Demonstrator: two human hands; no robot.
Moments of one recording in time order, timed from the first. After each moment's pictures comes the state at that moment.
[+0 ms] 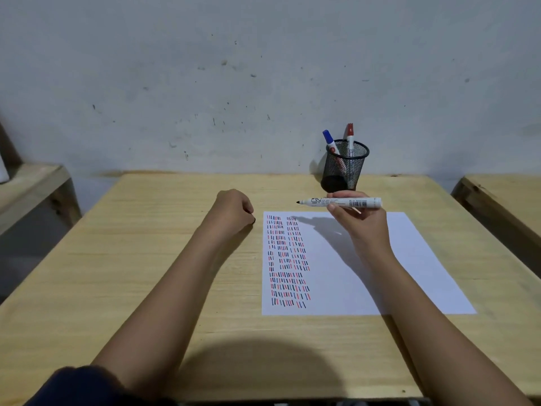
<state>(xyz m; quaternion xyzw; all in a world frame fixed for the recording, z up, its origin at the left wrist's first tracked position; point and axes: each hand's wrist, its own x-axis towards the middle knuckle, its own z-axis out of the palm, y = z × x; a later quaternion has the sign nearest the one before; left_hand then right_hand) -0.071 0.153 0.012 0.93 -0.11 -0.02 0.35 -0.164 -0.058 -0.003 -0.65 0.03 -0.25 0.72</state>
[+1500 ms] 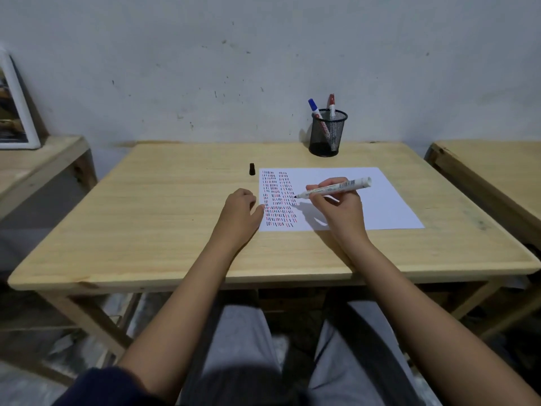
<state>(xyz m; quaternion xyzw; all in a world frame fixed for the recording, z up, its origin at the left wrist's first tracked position) -0.198 0.165 -0.038 0.90 -0.18 0.11 0.37 -0.267 -0.010 -0.016 -0.68 0.06 -0.24 0.69</state>
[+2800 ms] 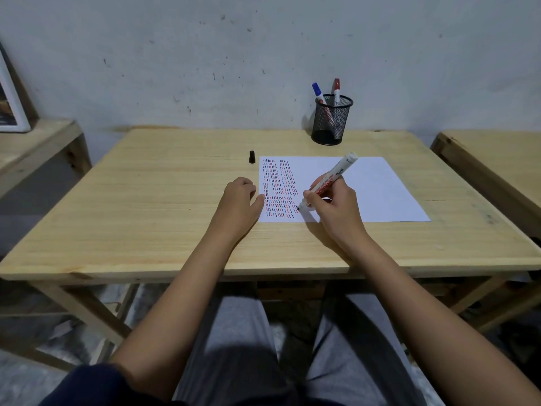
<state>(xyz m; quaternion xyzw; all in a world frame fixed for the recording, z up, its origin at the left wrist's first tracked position) -0.197 0.163 -0.039 0.91 -0.19 0.12 0.35 -0.269 -0.002 -0.019 -0.82 0.04 -0.22 0.53</state>
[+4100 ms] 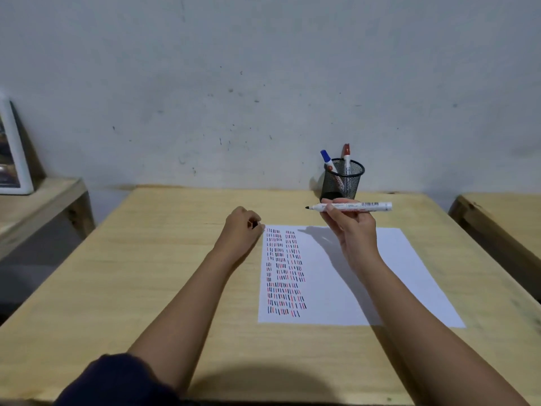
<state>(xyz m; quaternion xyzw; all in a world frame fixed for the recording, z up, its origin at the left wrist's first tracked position) -0.081 0.144 -0.009 0.91 -0.14 0.03 0.39 -0.156 -0.051 0.013 -0.50 0.06 -0.21 0.84</state>
